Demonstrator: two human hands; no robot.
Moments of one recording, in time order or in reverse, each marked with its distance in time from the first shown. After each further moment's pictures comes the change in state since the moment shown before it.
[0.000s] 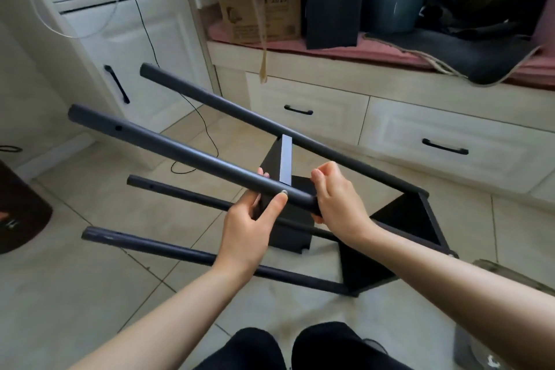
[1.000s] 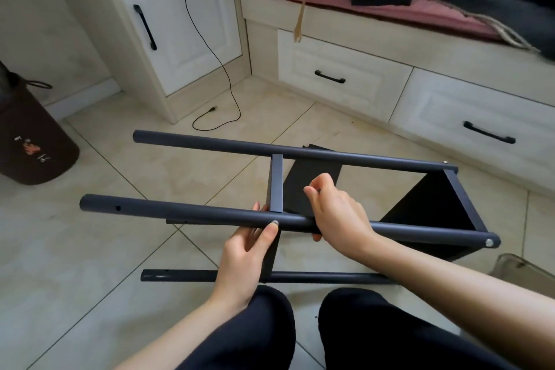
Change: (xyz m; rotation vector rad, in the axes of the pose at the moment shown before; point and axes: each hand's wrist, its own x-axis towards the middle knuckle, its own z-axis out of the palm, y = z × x) left_hand -0.080 -0.073 -0.021 -0.111 0.125 -0.364; right_hand -0.044 0.021 0.054 -0.431 -0.264 -0.093
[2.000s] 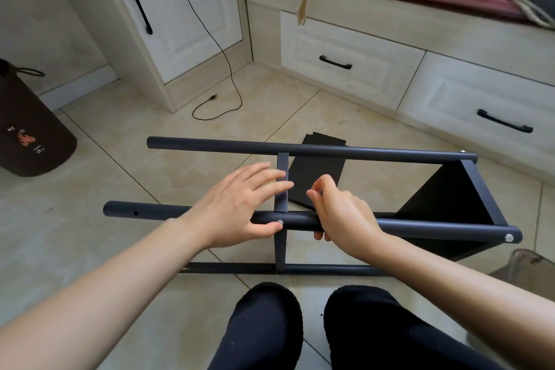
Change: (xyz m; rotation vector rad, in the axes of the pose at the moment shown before) left_hand 0.077 0.052 -0.046 1.368 -0.448 0.770; right_hand 0.005 0.008 0.010 -0.023 -0.125 -0.012
